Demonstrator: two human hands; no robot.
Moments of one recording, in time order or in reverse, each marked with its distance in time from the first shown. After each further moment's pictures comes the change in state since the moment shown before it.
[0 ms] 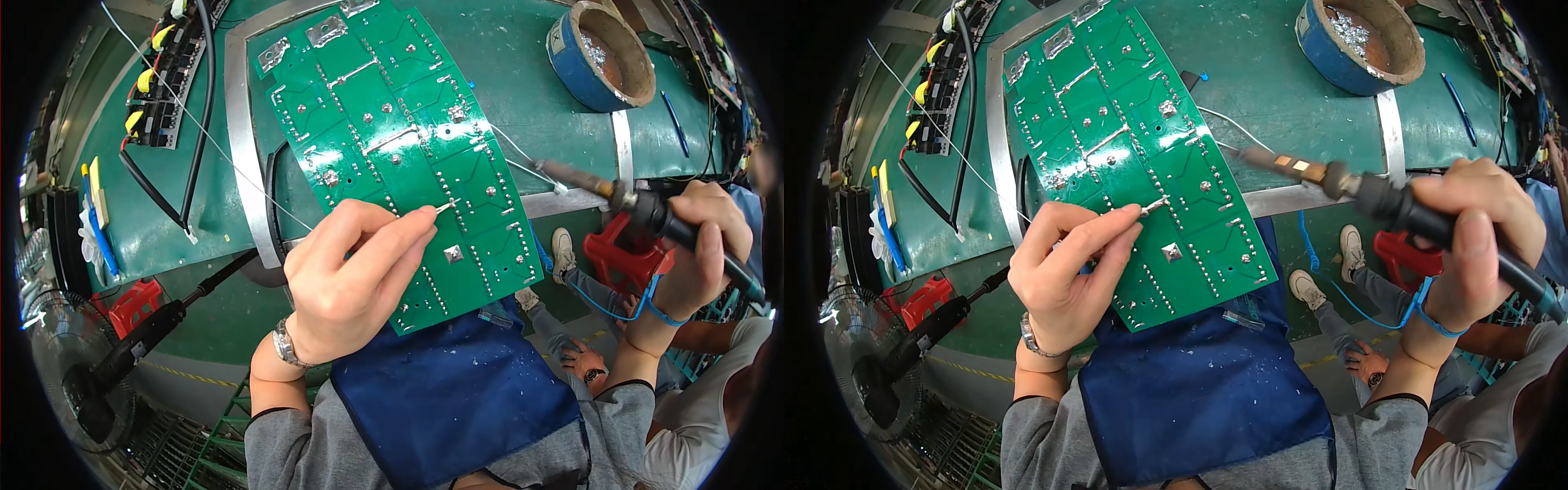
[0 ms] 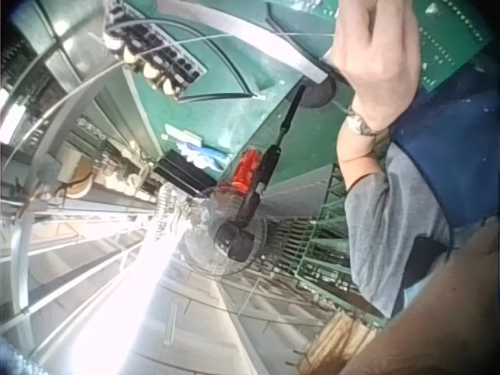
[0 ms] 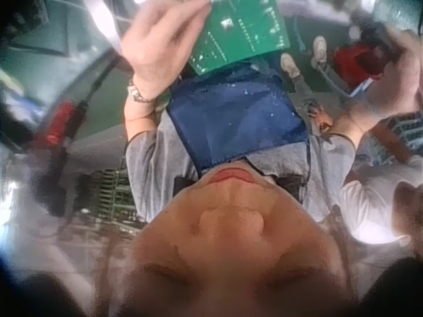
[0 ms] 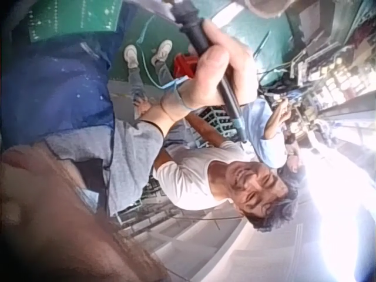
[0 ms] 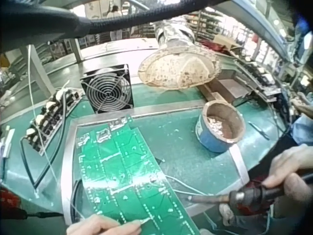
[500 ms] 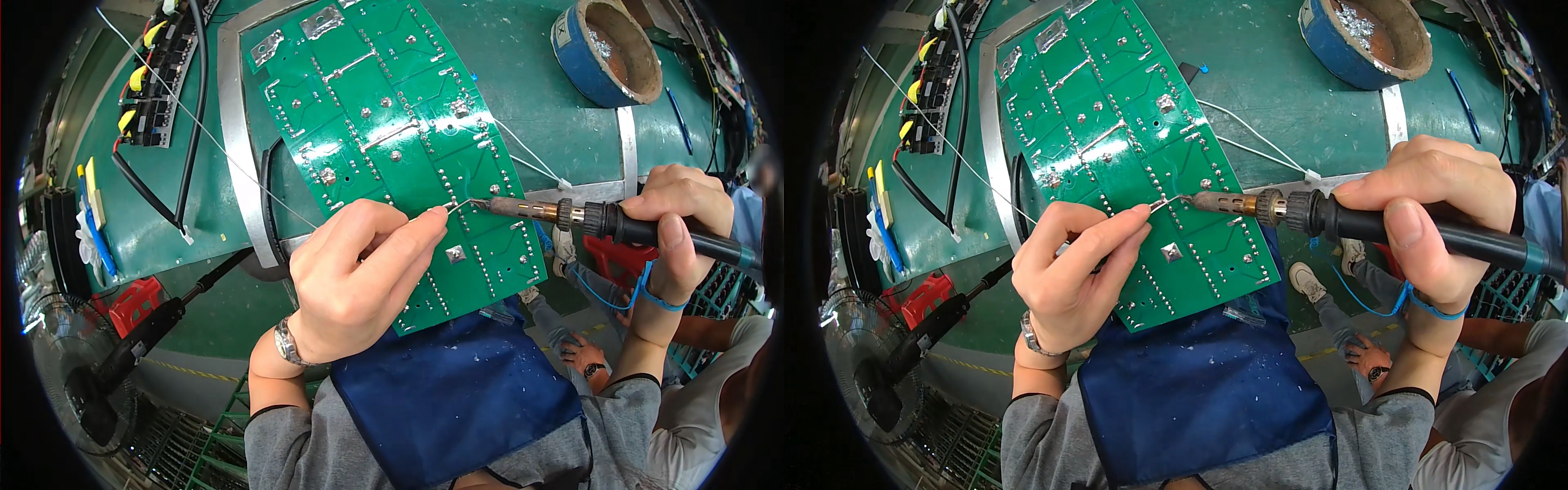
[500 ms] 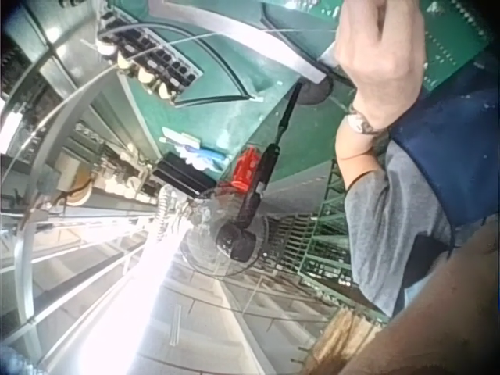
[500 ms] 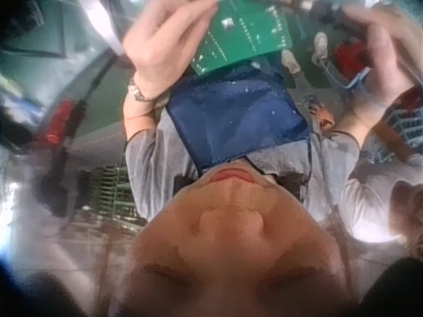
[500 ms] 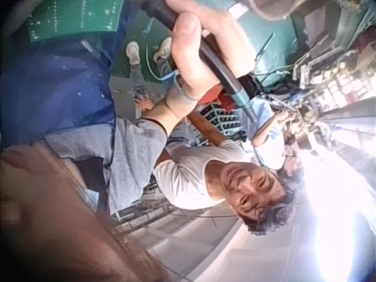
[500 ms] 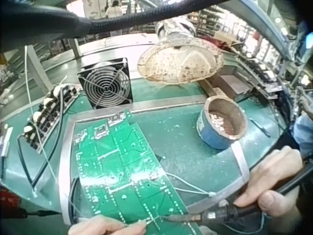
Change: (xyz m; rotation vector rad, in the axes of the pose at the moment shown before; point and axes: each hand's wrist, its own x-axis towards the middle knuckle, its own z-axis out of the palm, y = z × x) left_hand 0.001 0.001 0.003 0.025 -0.062 0.029; right_hand 0.021 0.011 0.016 0.174 -0.395 -0.061
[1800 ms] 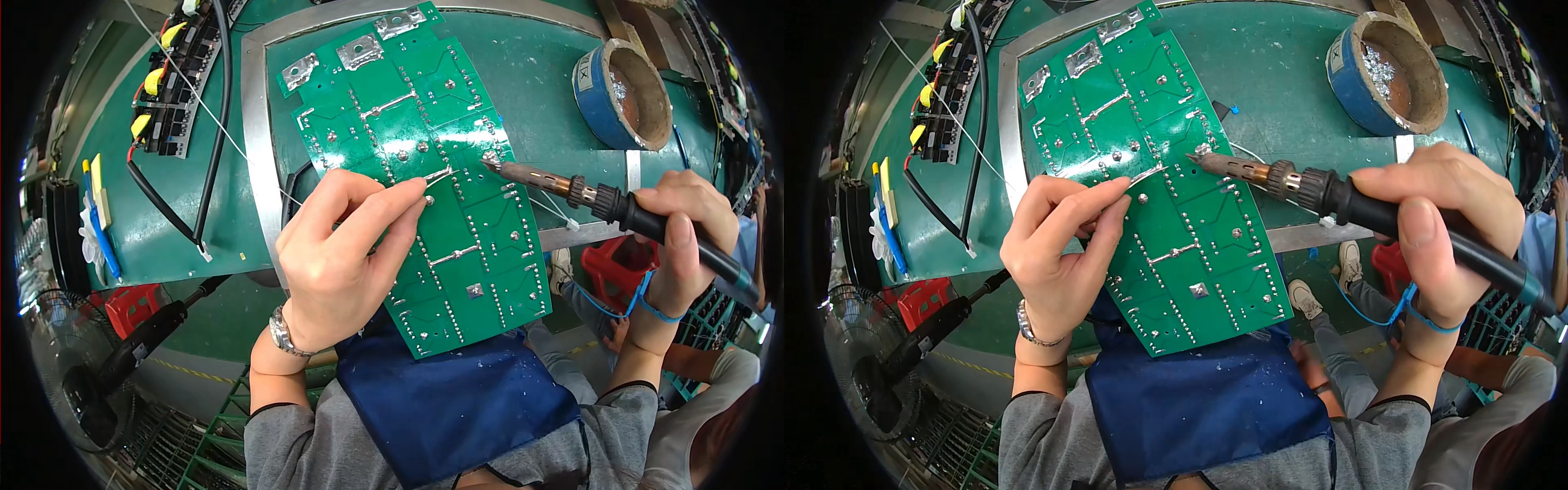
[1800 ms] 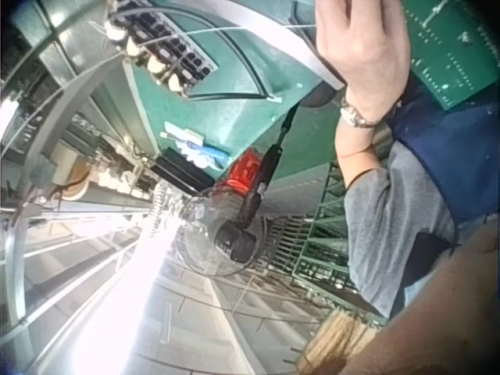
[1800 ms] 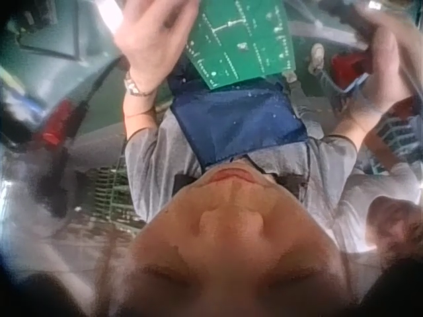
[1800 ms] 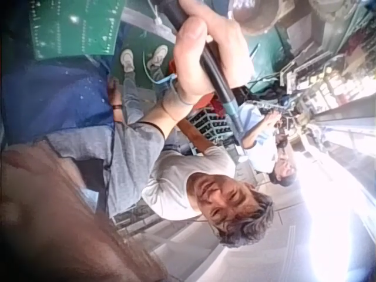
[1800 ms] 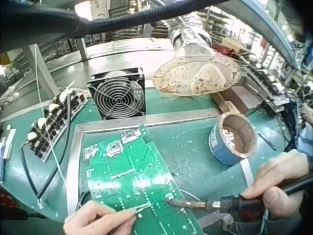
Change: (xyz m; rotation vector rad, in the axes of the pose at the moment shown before) left_hand 0.027 -0.033 -0.009 -0.006 0.143 -0.110; right_hand 0.032 -0.008 0.005 -0.141 0.156 0.158
